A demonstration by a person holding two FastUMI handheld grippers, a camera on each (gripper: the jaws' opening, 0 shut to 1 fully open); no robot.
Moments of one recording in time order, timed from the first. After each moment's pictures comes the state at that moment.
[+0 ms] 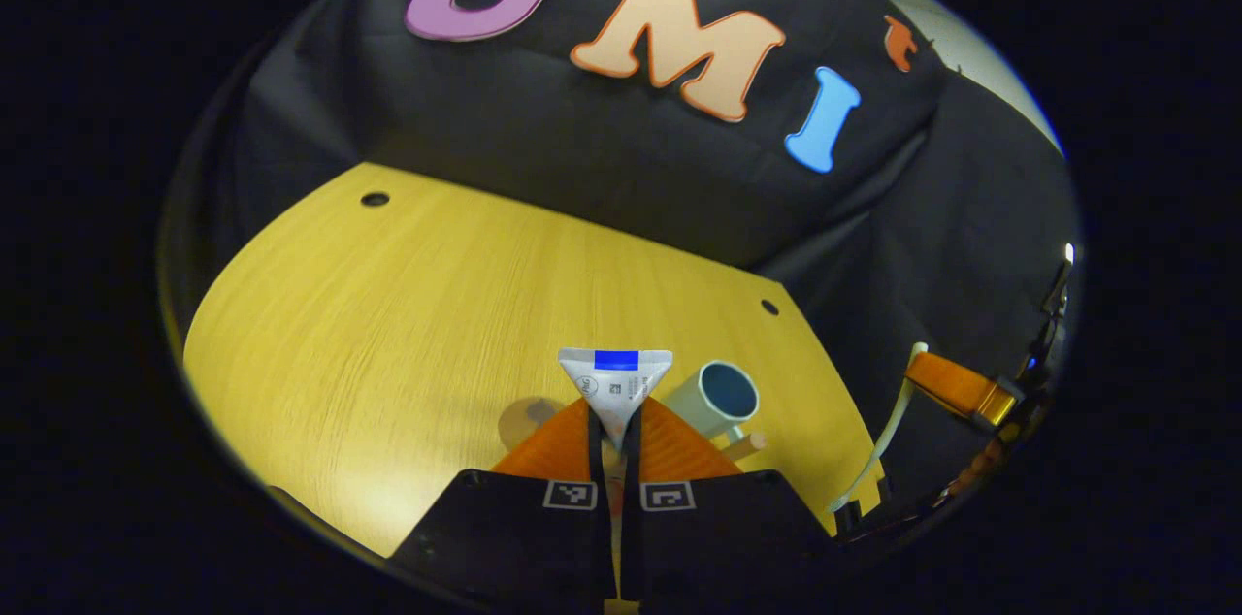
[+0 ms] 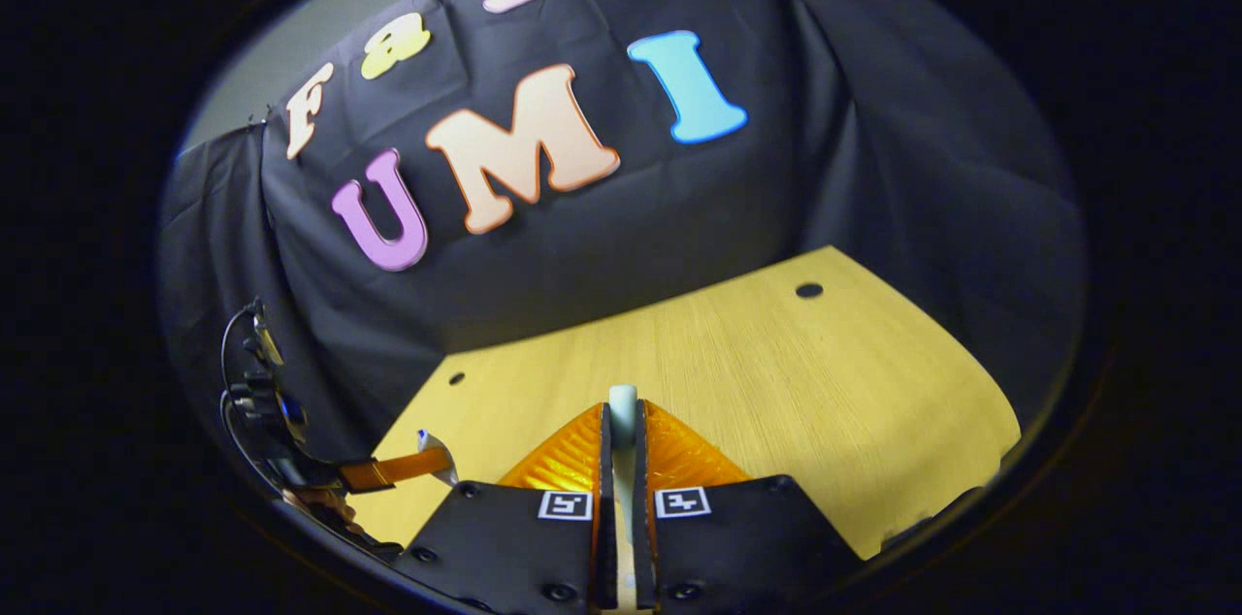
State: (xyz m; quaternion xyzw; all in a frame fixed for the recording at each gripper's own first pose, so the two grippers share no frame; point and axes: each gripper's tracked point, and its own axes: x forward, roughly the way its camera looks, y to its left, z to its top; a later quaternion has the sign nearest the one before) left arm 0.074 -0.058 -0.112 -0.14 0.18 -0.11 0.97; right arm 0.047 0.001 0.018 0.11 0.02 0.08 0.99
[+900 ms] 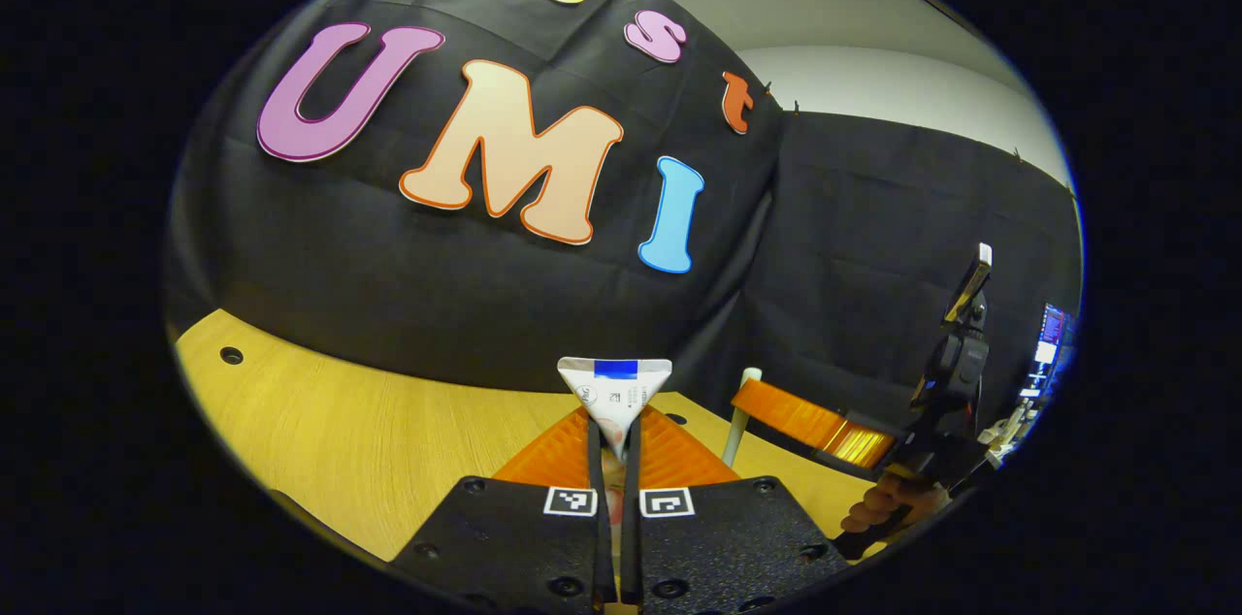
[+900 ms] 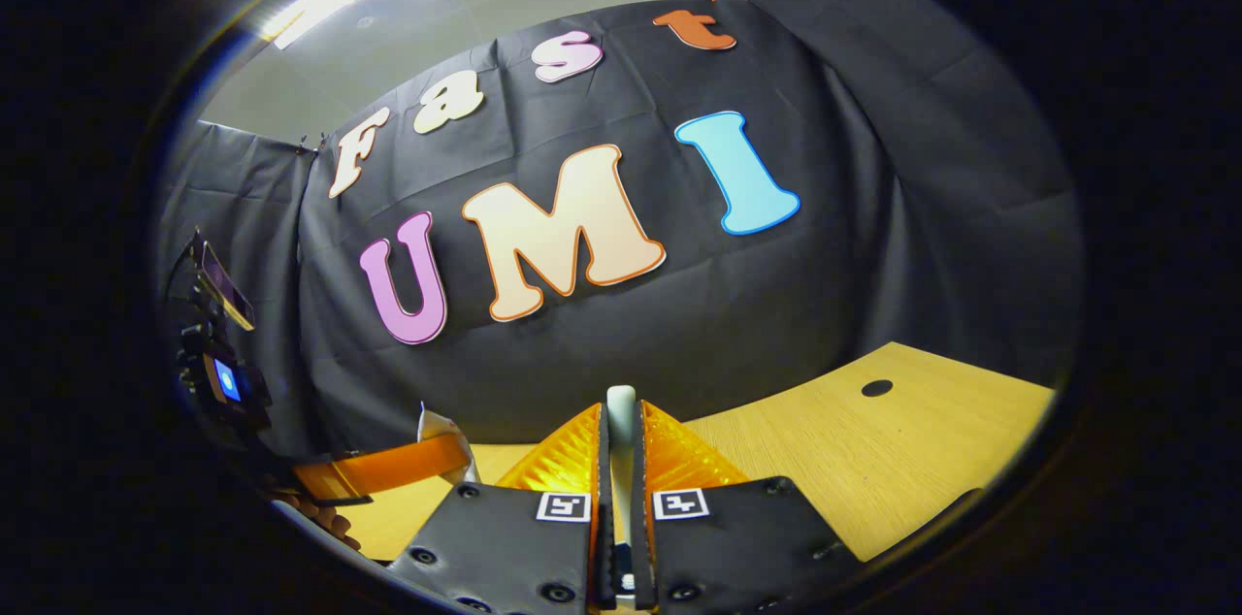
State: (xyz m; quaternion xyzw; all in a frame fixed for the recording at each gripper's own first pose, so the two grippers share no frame) left arm 0.140 -0.122 -0.052 -0.09 -0.05 -0.28 0.95; right arm 0.105 0.010 -0.009 0.09 -0.17 0.10 0.98
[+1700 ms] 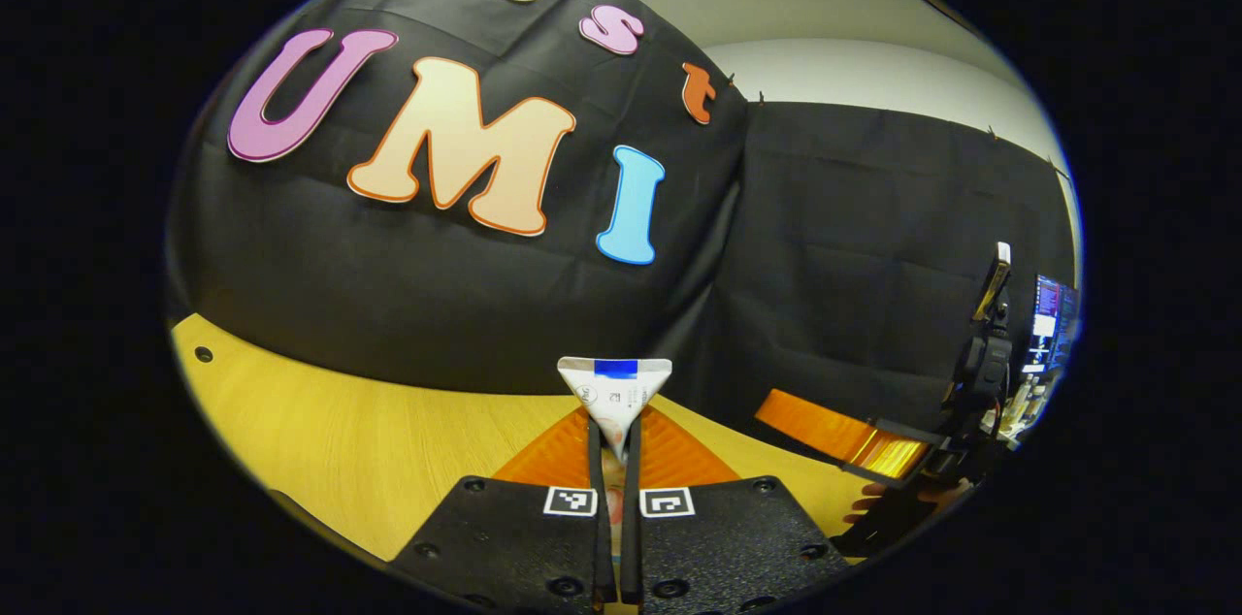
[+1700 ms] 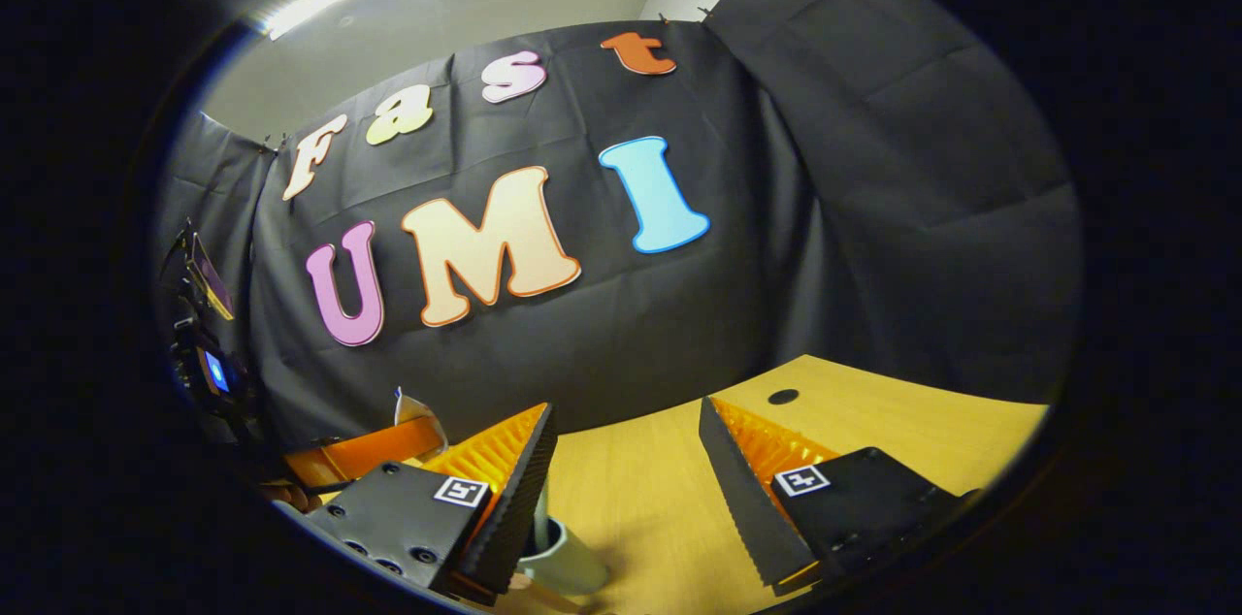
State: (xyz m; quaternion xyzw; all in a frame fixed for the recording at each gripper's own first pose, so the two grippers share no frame) left arm 0.146 -0.186 -0.078 -0.07 -0.06 -0.32 0.94; right arm 0.063 -0.100 -0.027 0.11 -0.19 0.00 0.98
